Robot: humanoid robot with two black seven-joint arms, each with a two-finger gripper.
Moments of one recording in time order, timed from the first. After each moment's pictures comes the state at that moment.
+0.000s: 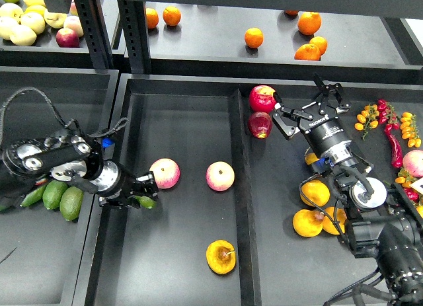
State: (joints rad) left arm -0.94 0.52 -0.12 -0.91 0.57 -0.49 0.49; right arm 0.51 0.01 1.46 0.69 0.05 0.58 -0.29
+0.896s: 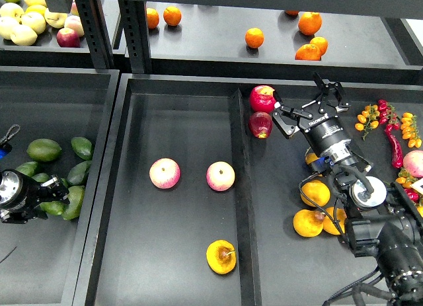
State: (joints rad) left arm -0.75 0.64 -0.20 -0.86 0.58 -0.49 0.49; right arm 0.51 0.01 1.46 0.69 0.05 0.58 -0.29
